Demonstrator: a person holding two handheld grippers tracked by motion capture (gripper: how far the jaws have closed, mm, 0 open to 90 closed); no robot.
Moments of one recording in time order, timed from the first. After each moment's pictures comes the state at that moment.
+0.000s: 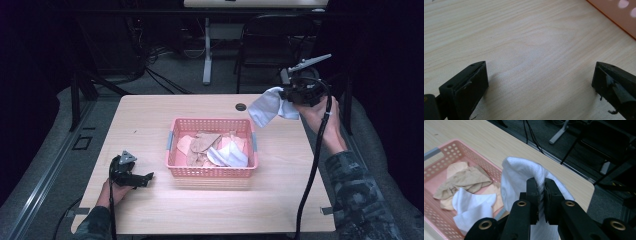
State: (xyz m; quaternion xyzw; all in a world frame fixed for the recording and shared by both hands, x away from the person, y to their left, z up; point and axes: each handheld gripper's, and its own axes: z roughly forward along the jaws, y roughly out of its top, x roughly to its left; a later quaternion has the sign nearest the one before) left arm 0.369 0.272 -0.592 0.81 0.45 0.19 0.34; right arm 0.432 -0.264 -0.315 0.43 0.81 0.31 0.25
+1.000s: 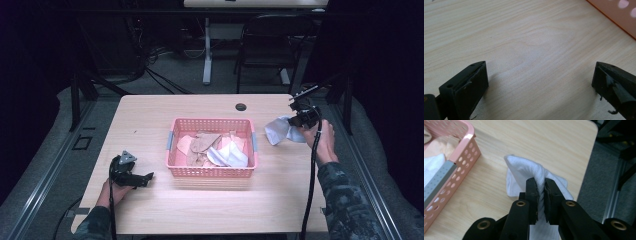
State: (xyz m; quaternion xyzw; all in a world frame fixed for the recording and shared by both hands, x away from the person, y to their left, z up) left arm 0.369 0.272 -0.592 0.81 0.45 0.19 0.34; right arm 0.472 -0.301 -0.439 0.52 0.81 0.19 0.21
